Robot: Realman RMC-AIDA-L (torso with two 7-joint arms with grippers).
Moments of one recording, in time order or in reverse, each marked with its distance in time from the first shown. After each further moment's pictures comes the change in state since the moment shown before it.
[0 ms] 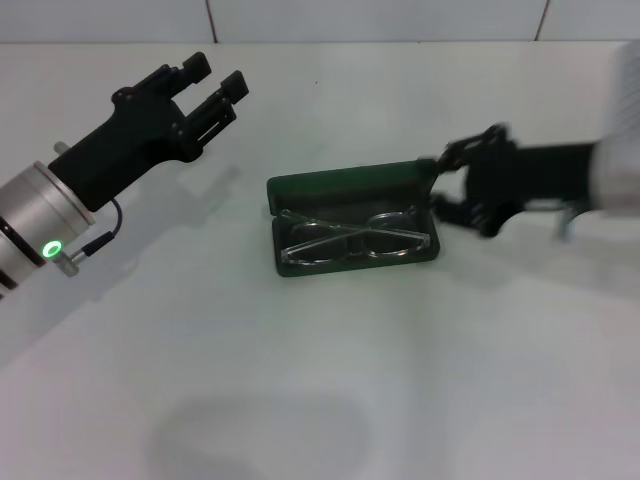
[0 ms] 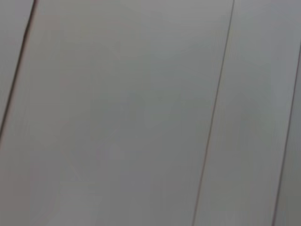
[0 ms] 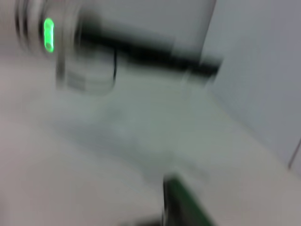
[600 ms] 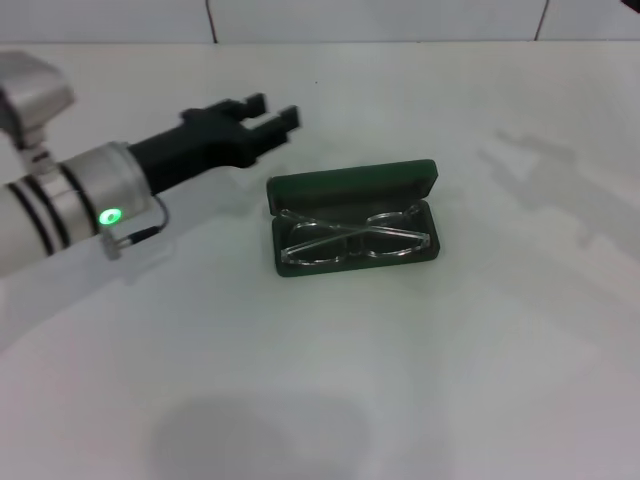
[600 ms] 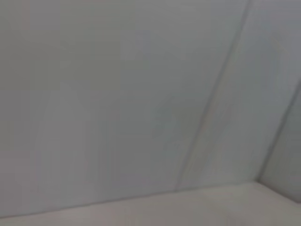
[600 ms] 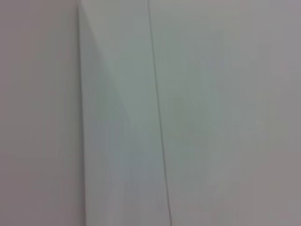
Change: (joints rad) left arm -0.140 0.002 0.001 0.005 0.249 -0.247 -0.287; right arm 0.058 -0.007 0.792 0.534 0.324 -0.484 -0.308
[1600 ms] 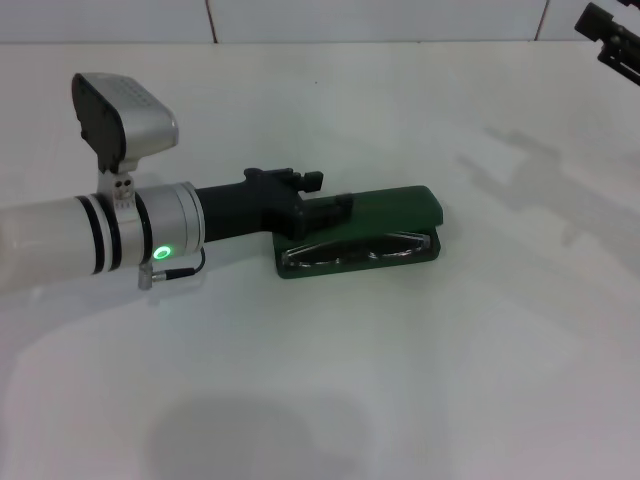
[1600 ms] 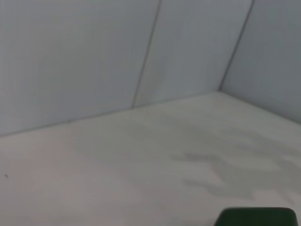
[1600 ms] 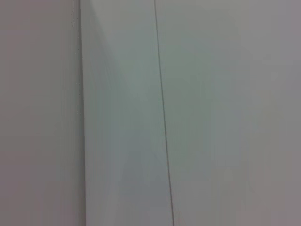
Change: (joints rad) left arm -0.059 -0.025 0.110 0.003 0.219 -0.081 -0.068; right arm 0.018 0.004 -0.060 0.039 -0.001 0.066 -0.072
